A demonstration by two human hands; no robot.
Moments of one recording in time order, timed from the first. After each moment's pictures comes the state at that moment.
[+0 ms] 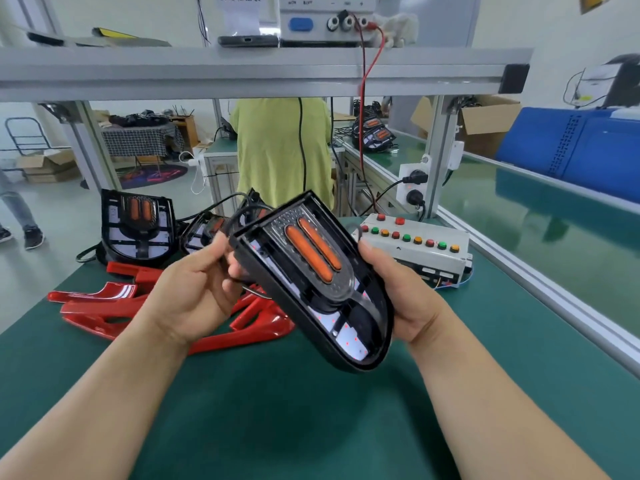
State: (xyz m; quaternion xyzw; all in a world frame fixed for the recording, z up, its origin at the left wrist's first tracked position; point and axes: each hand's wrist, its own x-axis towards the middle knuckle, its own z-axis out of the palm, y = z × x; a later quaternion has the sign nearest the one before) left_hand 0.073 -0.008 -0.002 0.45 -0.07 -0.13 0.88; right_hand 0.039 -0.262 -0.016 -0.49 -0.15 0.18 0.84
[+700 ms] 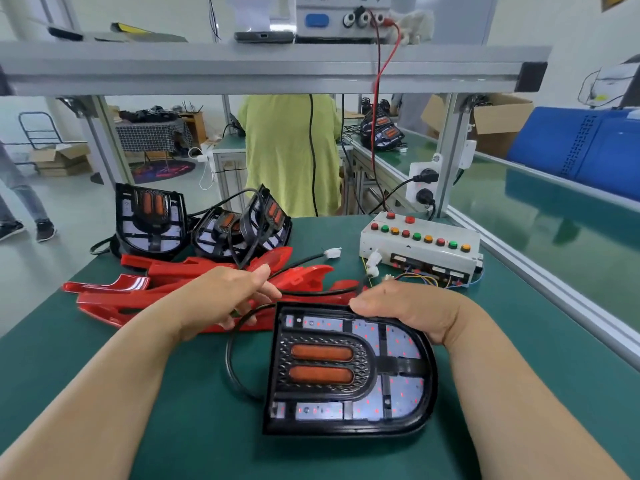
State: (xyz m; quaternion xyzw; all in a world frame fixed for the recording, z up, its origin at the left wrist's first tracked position) left_hand 0.061 0.000 -0.002 0.88 -0.09 -0.13 0.44; right_hand 0.027 -0.280 -0.012 -0.73 -0.13 0.28 0.61
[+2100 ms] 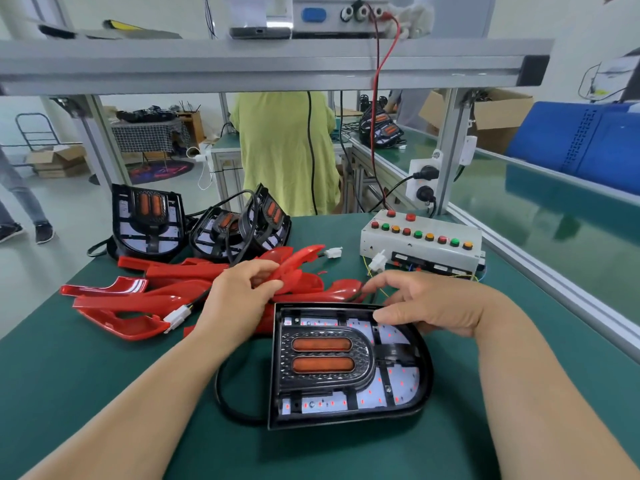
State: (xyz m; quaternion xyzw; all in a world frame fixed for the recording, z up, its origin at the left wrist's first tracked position) left_hand 0.072 -0.030 -0.038 0.88 -0.07 0.14 0.45; right_hand 0.032 -0.310 -0.006 -0.82 -0.08 0.24 0.51
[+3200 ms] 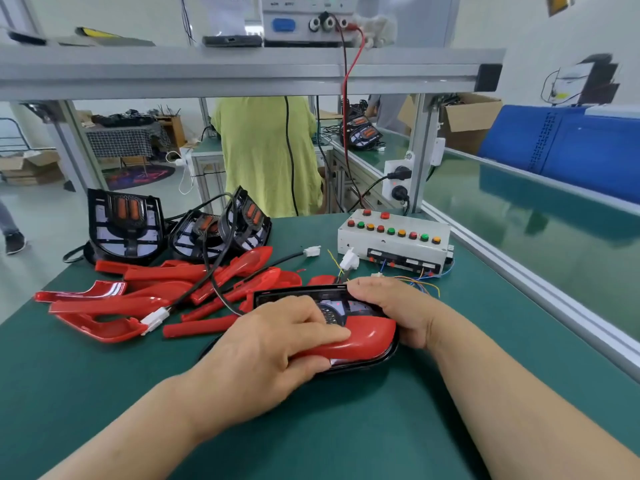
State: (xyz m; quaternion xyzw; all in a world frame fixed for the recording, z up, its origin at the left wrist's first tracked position) left_hand -0.021 -0.059 -0.012 0.82 -0.49 0.16 0.24; right_hand 0.027 -0.293 -0.044 -0.67 -0.02 0.15 0.73
